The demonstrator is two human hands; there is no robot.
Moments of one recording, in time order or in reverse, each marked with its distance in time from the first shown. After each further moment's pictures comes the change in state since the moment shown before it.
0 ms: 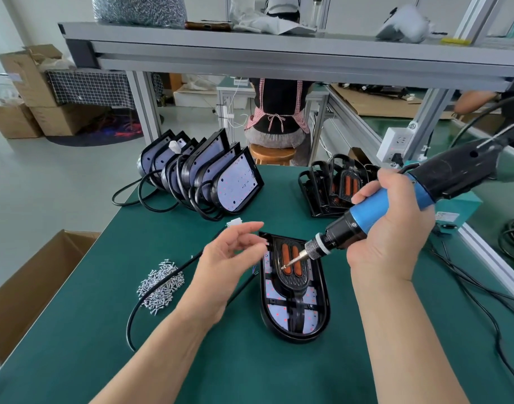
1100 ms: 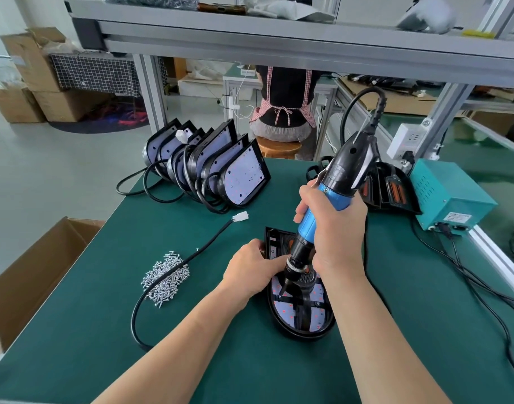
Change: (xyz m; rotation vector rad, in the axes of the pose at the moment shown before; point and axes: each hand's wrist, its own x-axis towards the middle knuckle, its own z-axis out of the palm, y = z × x) left_hand 0.031 -0.038 0.019 0.597 0.011 -0.314; right_hand -0.016 0.057 0.020 -0.198 -0.334 0.080
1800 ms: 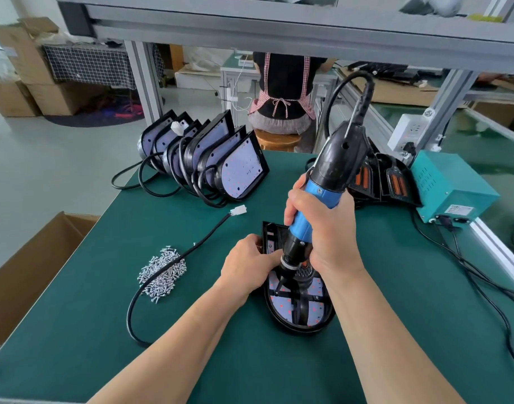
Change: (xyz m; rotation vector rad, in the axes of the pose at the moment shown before) left_hand 0.004 -0.006 0.002 -0.025 0.057 -0.016; right_hand 0.000 0.008 -0.008 0.044 -0.334 -0.020
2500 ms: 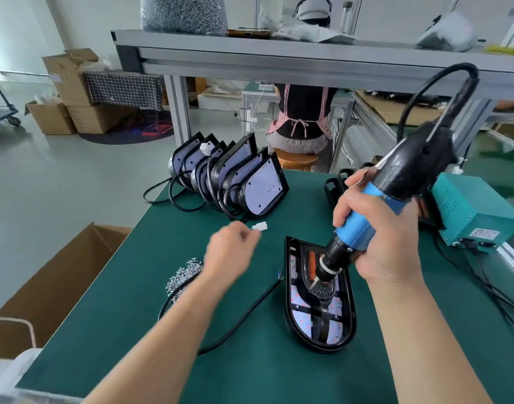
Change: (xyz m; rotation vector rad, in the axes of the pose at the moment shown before) left_hand 0.016 0.004 -0.068 0.265 0.269 0.067; right_hand 0.005 -0.042 -0.007 0.075 0.030 -0.126
